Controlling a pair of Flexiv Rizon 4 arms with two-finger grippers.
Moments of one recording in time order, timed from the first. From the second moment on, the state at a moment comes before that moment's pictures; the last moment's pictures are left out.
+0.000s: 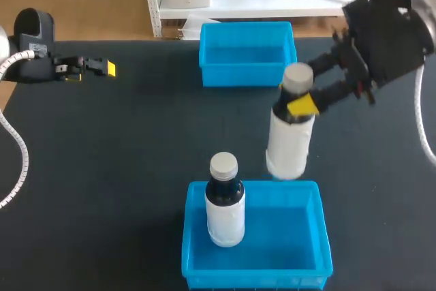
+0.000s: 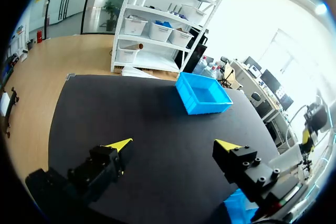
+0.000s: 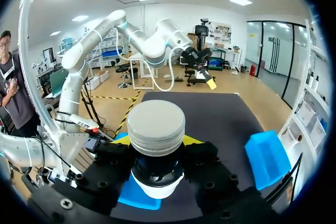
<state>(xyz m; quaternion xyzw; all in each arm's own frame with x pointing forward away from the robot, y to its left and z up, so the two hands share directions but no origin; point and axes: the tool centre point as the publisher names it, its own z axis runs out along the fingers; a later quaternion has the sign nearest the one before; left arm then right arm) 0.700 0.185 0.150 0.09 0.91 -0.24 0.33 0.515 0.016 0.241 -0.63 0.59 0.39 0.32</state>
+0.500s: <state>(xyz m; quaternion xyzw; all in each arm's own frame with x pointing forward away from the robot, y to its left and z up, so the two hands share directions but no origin) 0.700 0.185 0.150 0.09 0.91 -0.24 0.33 0.453 0.019 0.209 -0.62 0.60 0.38 0.33</state>
